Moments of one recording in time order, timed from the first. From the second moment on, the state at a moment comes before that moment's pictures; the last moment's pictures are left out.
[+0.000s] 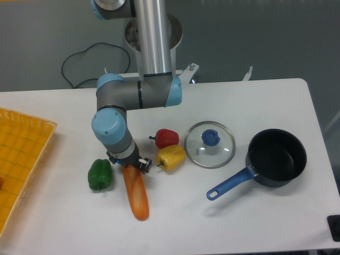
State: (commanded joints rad) arm 2.16 -2.06 -1.78 -0.88 1.68 0.50
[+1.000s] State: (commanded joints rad) arm 2.20 -1.95 -1.75 -0.96 1.67 0.55
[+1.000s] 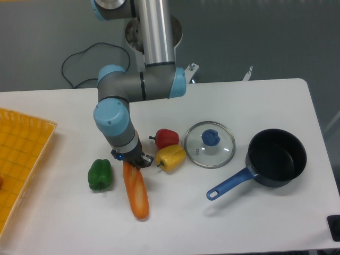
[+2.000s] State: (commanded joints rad) arm 2.44 -1.85 -1.62 -1.20 1.52 0.60
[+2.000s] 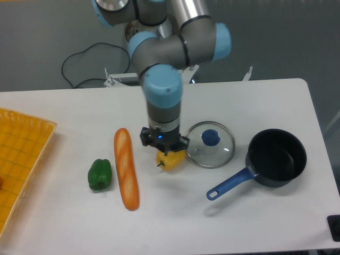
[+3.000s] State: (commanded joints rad) arm 2.39 -1.89 -1.66 -1.19 1.53 0.59
